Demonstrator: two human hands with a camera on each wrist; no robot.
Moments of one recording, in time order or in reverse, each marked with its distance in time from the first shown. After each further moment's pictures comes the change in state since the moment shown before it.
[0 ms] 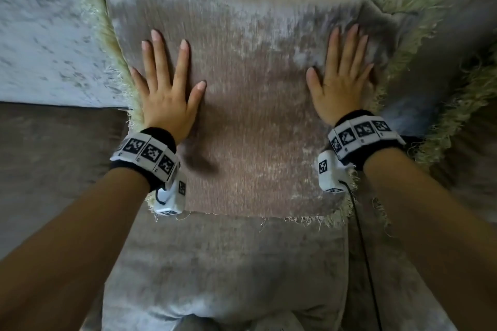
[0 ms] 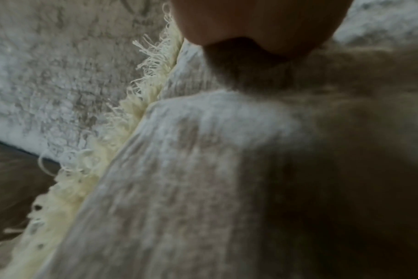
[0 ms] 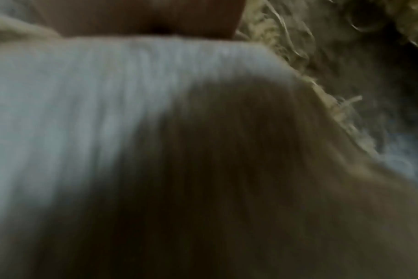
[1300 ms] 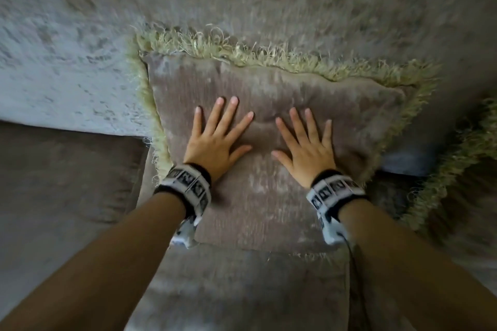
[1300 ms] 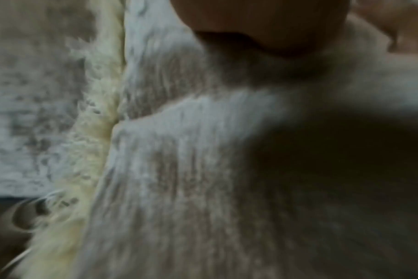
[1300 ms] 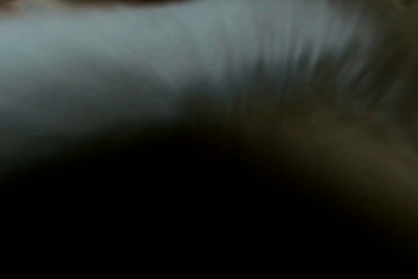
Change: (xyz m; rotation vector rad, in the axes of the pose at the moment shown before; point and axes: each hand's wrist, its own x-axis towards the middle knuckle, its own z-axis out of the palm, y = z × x) left_hand 0.015 0.017 0.007 0.241 0.068 0.347; right_hand -0.016 -0.038 0.023 -0.302 0.048 -0.437
